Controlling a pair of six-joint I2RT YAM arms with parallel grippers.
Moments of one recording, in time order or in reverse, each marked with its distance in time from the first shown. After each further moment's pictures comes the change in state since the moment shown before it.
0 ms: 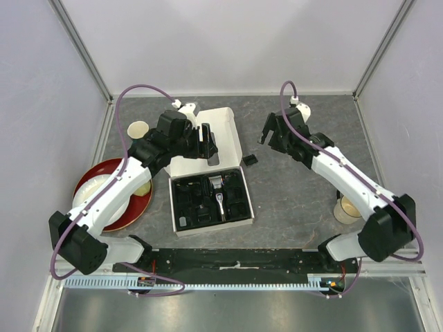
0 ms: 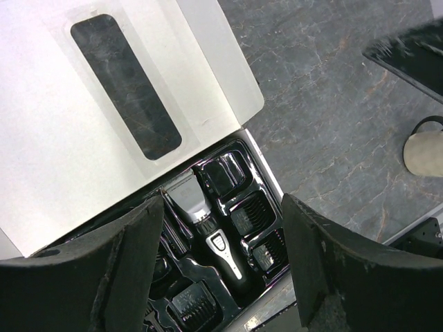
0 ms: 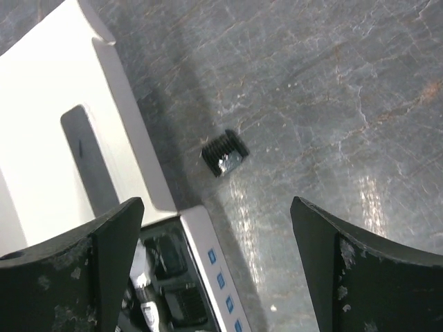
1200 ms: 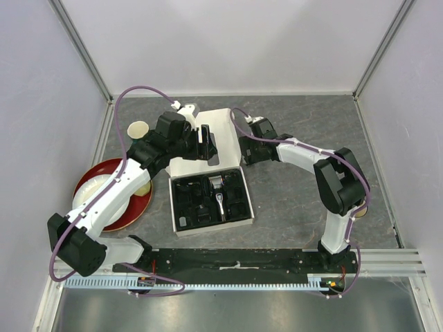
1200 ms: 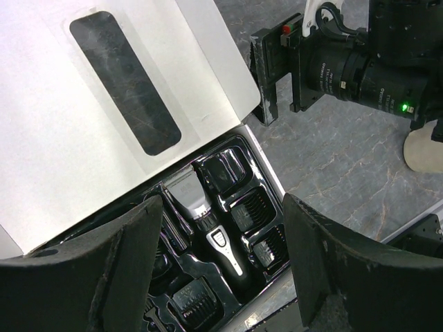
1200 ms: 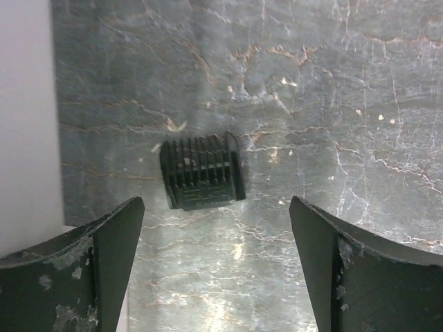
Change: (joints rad) left arm 0.001 -0.016 -0.017 0.001 0.006 0.003; right arm 0.032 0.505 0.052 0.233 -0.140 -0.479
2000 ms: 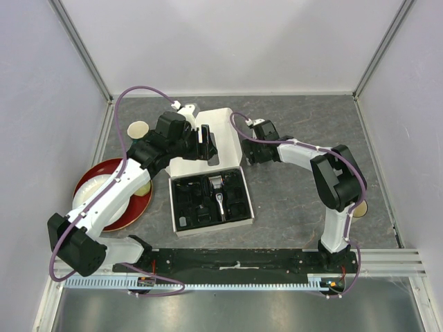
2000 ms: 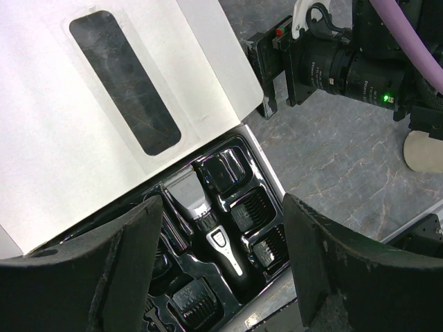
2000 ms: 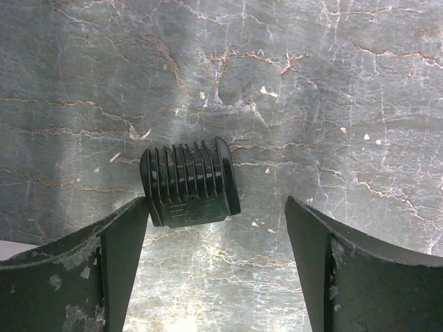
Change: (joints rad) left arm 0.000 0.000 0.000 0.000 0.001 0.001; right arm -0.045 0.048 -0.044 0.080 -0.041 -0.123
